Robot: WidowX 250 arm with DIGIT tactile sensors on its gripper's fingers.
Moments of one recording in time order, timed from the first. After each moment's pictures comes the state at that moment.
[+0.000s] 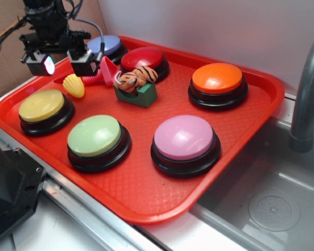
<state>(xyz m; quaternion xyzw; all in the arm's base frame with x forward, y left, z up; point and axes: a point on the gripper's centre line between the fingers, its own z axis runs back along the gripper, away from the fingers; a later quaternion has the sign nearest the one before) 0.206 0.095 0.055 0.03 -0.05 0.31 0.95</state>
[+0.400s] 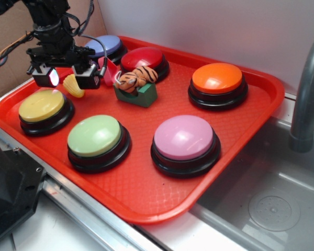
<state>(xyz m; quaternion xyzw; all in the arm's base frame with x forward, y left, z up) 0.208 0.104 0.034 0.04 -0.04 0.30 0.95</state>
